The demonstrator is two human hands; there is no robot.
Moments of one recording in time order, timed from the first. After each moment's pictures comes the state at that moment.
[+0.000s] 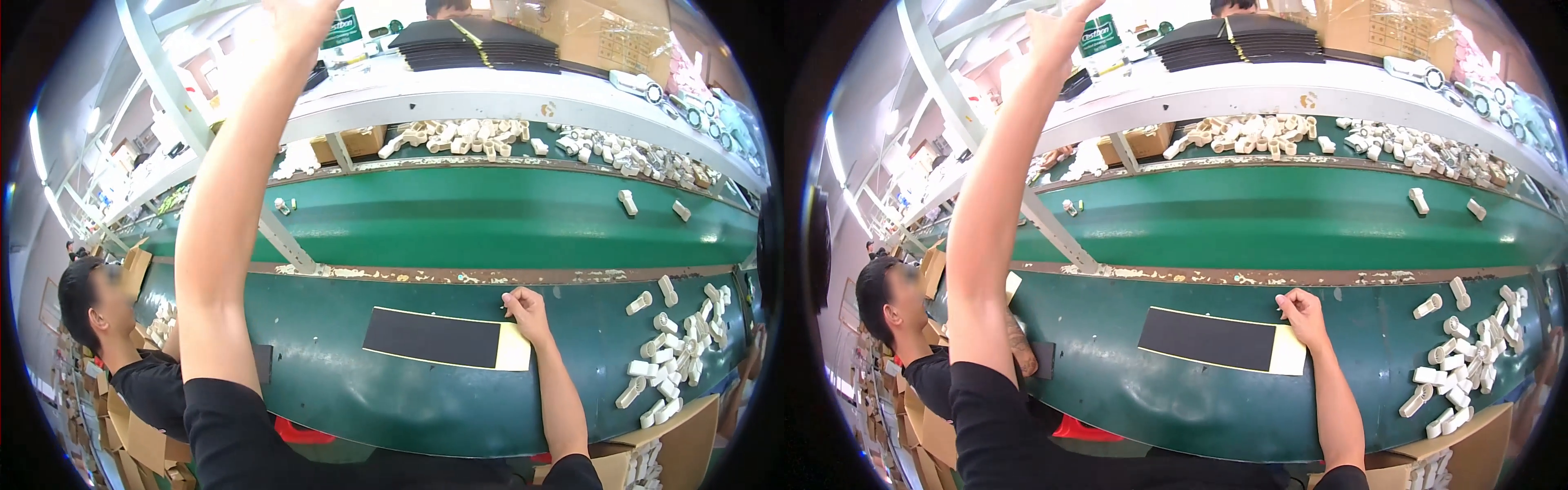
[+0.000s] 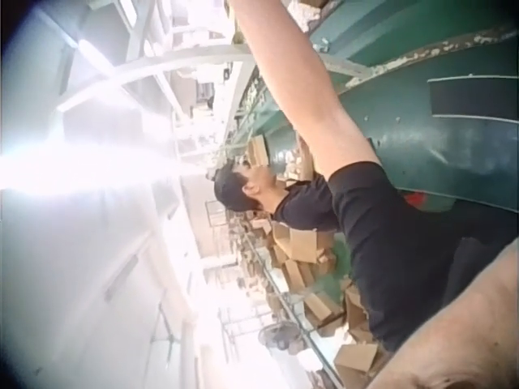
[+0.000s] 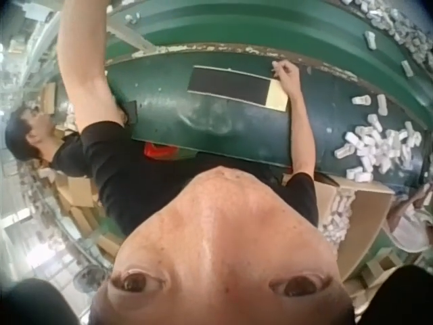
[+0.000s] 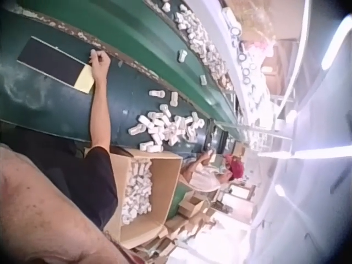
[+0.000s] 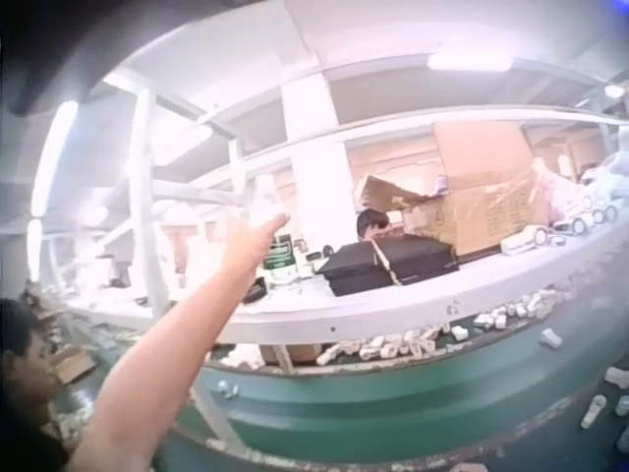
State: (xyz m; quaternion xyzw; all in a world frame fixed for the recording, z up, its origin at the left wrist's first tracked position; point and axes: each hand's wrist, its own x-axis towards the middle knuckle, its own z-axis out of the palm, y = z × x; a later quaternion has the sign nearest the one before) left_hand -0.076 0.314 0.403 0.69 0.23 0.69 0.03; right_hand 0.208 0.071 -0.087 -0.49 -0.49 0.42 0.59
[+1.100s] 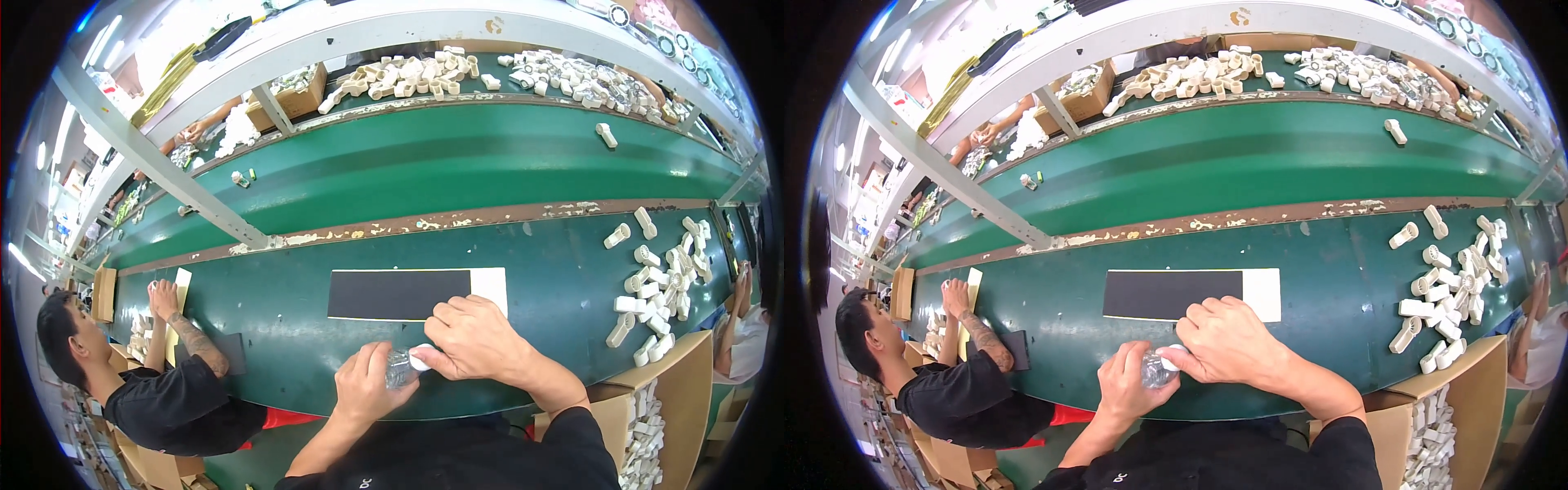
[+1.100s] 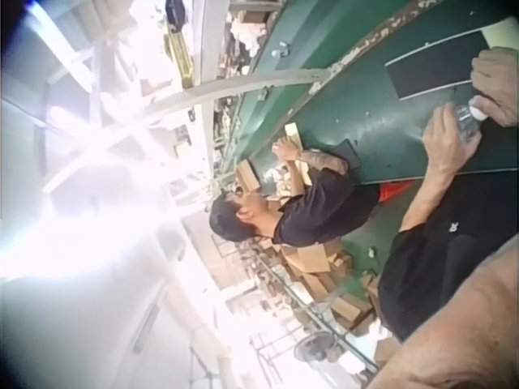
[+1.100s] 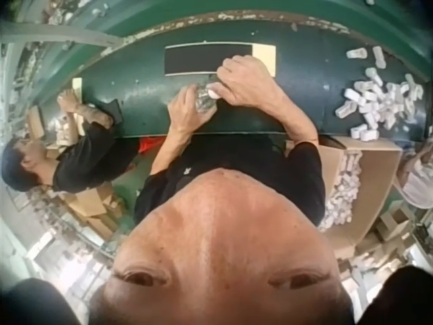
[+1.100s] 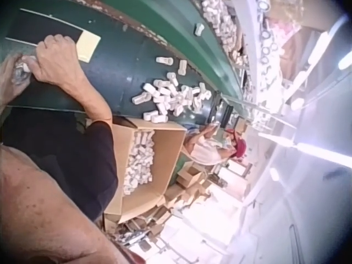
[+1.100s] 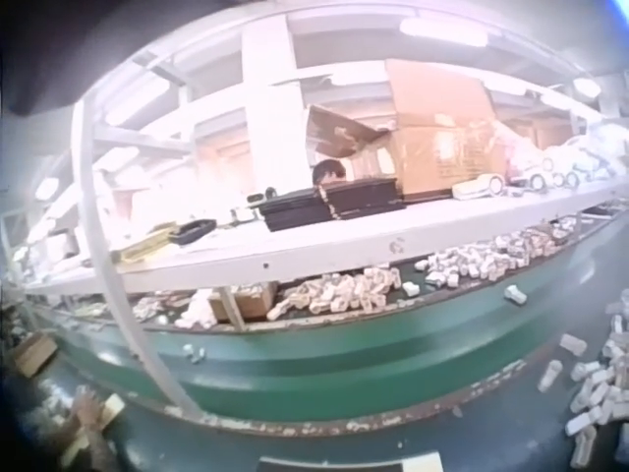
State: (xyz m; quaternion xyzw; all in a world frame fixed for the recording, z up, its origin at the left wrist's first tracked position) left_hand -0.116 -0.047 0.031 0.86 0.41 0.31 0.05; right_hand 0.112 -0.037 0.072 -0.45 -0.85 0.02 0.28
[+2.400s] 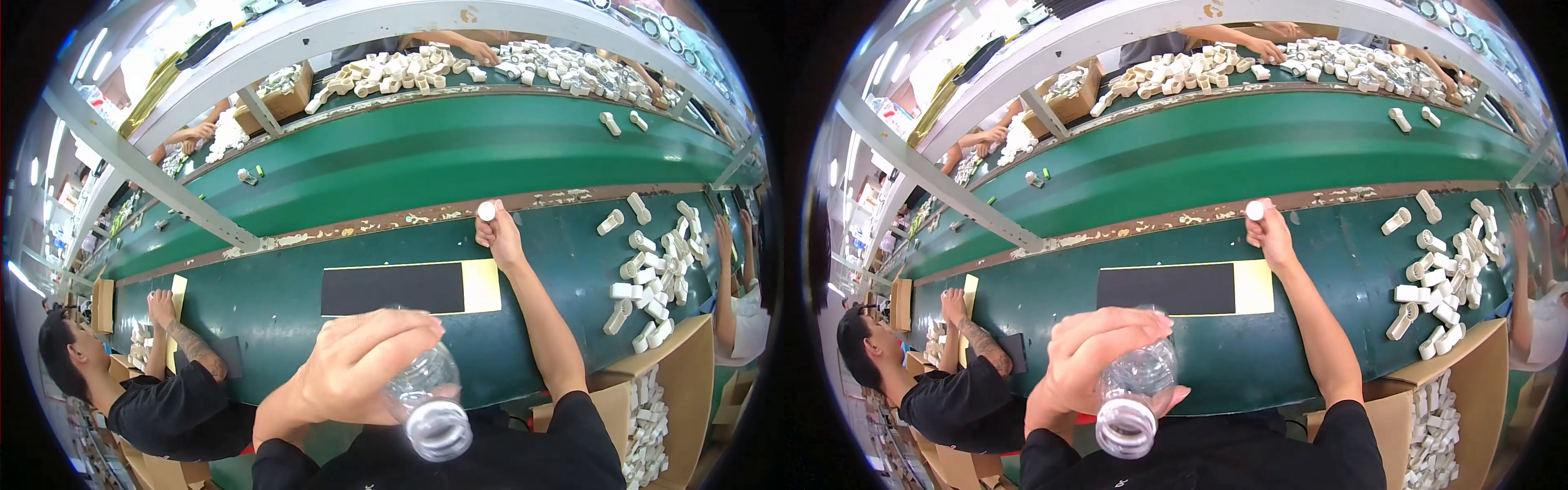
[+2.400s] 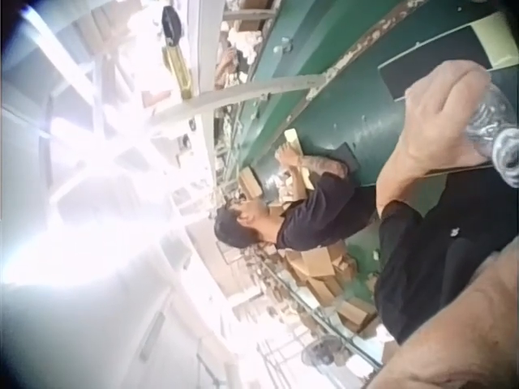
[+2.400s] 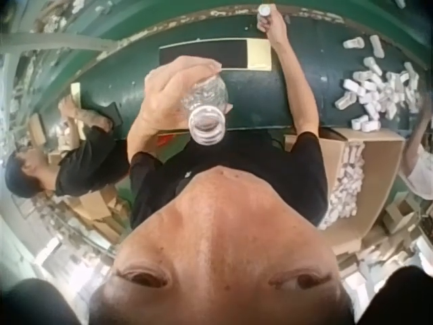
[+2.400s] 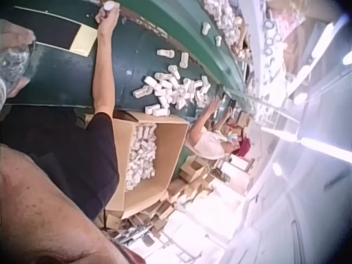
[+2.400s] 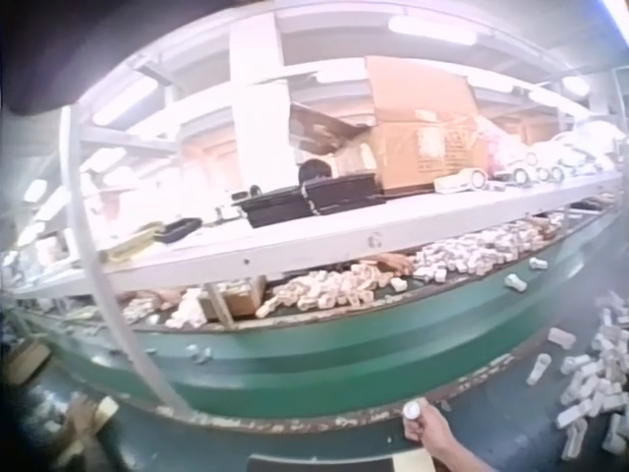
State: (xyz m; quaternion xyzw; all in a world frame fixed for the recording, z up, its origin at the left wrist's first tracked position) left_hand -0.072 0.002 0.175 0.89 0.11 0.37 0.25; right_hand 0.232 0.073 -0.070 -0.37 -0.32 0.55 0.67
